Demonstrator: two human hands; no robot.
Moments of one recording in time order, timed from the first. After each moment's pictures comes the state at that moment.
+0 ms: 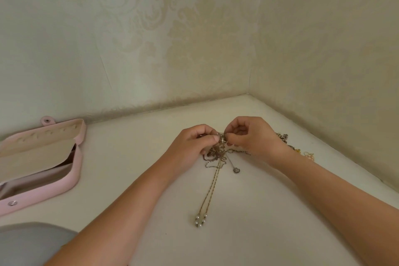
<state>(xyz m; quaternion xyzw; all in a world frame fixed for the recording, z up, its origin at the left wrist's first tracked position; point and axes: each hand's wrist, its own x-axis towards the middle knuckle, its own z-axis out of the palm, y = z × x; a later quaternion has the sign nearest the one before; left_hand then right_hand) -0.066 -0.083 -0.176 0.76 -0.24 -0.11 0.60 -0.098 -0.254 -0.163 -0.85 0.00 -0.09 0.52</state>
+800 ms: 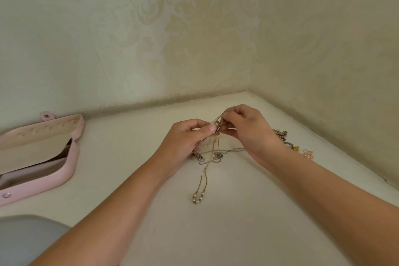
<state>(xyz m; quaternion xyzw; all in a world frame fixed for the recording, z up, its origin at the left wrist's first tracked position) -0.069 -0.091 -0.174 0.73 -0.19 -0.09 0.65 -0.090 -0.243 -0.161 -0.67 0.03 -0.11 0.73</state>
